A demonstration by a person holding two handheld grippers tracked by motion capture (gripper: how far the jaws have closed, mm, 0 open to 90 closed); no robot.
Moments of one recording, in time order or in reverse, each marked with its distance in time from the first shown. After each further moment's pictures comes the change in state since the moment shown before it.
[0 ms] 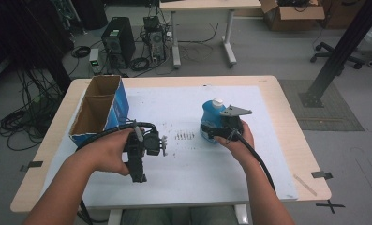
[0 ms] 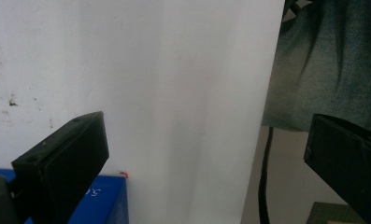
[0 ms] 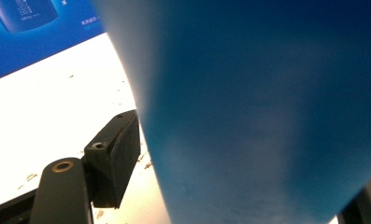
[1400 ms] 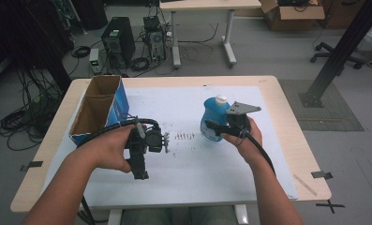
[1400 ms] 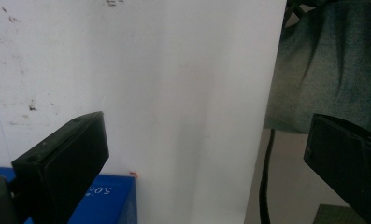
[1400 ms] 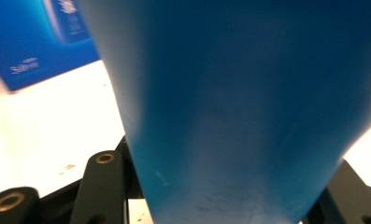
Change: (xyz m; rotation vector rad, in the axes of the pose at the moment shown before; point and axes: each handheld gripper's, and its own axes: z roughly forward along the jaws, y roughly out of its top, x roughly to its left) left arm 0.001 0.007 -0.013 -0.009 0.020 0.009; right arm -0.001 0.019 -0.031 -0.040 0.081 -0.091
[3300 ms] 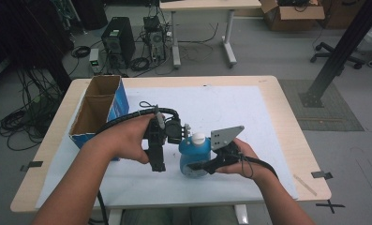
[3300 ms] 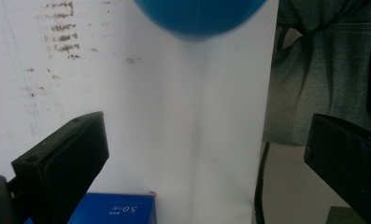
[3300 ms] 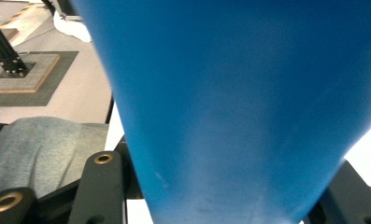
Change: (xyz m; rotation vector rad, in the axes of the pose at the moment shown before) left arm 0.000 0.046 -0.032 -0.019 0.025 0.058; right arm 0.081 -0.004 -0.012 0.057 0.582 -0.312
